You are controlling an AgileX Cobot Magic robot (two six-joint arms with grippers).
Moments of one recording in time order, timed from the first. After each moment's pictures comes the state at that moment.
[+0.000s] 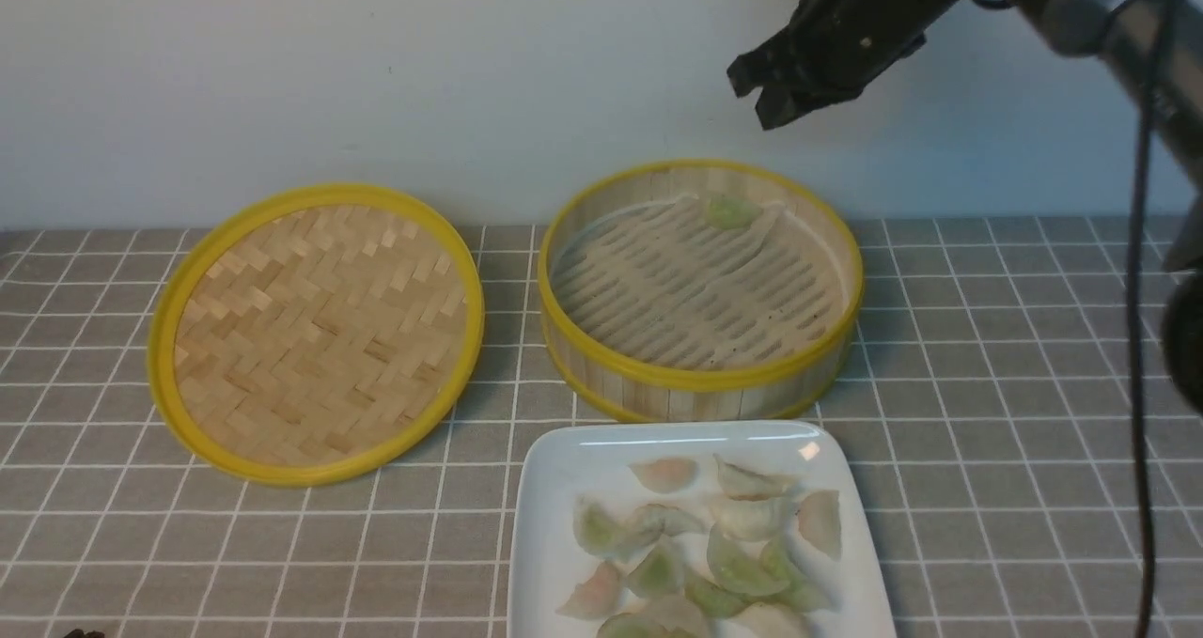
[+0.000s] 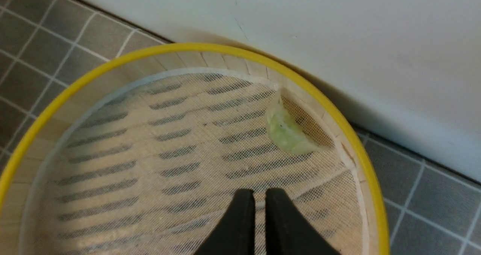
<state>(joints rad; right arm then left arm) 0.26 2.39 -2.50 0.23 1.26 -0.16 -0.08 -0.01 0.03 -0.10 0.38 0.17</state>
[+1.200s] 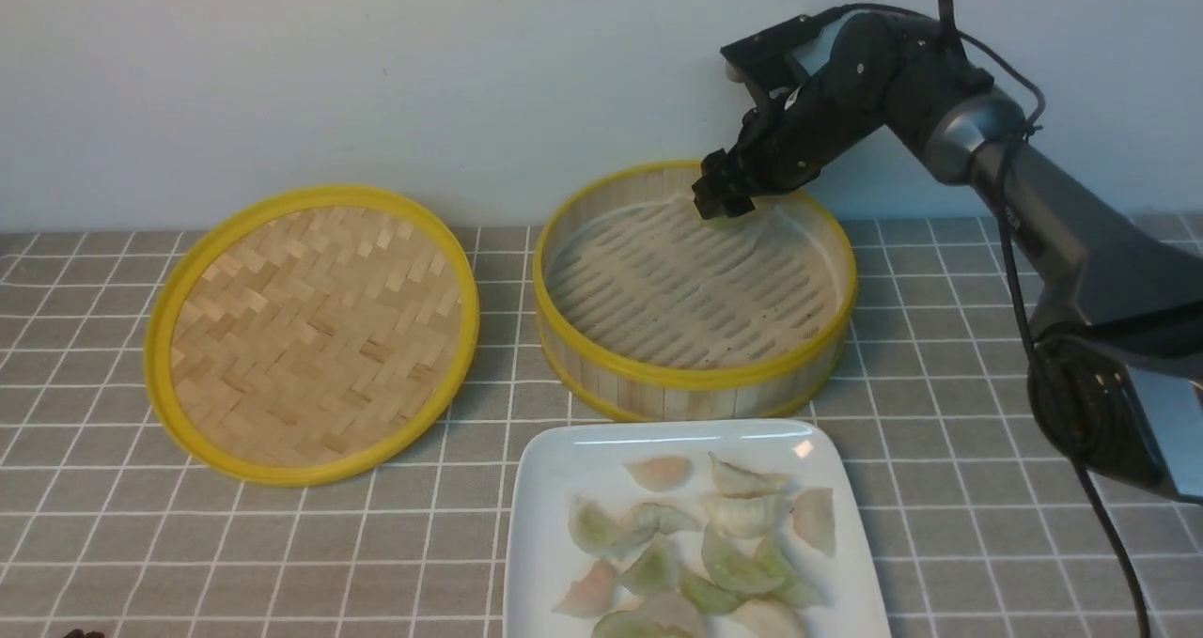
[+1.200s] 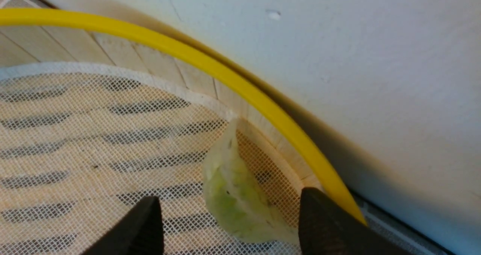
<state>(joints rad) 0.26 2.67 -2.62 0.28 1.09 -0.36 -0.08 -0.01 0.03 -0.10 0.38 0.17</state>
